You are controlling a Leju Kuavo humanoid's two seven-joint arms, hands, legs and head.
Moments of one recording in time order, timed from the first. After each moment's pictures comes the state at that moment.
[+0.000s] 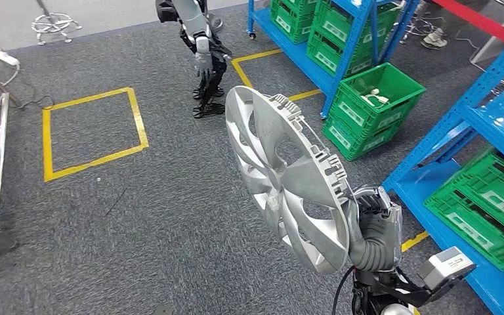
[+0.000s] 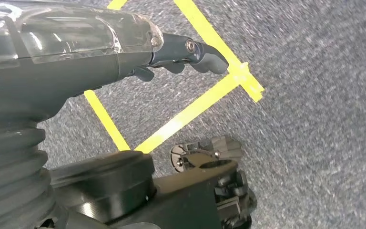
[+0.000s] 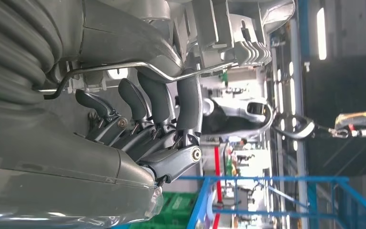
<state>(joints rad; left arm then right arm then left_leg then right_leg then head) -0.13 0.01 -1.07 -0.21 0.71 0.28 0.00 0.10 -0.28 0.52 -2.01 -0.29 -0.41 -0.41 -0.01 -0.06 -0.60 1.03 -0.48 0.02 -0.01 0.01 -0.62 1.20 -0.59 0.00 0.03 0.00</state>
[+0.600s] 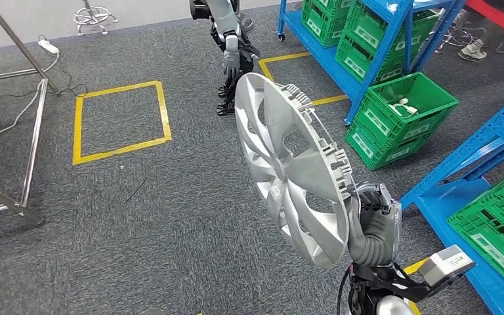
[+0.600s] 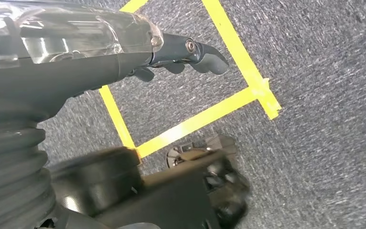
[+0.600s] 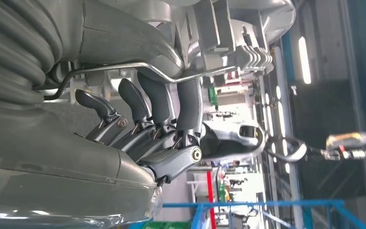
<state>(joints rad) -0.13 0.02 -1.08 -0.22 0.71 0.30 -0.01 0.11 -0.28 0.50 -2.00 -0.33 -0.41 -0.49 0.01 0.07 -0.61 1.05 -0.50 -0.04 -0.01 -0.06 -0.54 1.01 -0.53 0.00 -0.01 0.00</state>
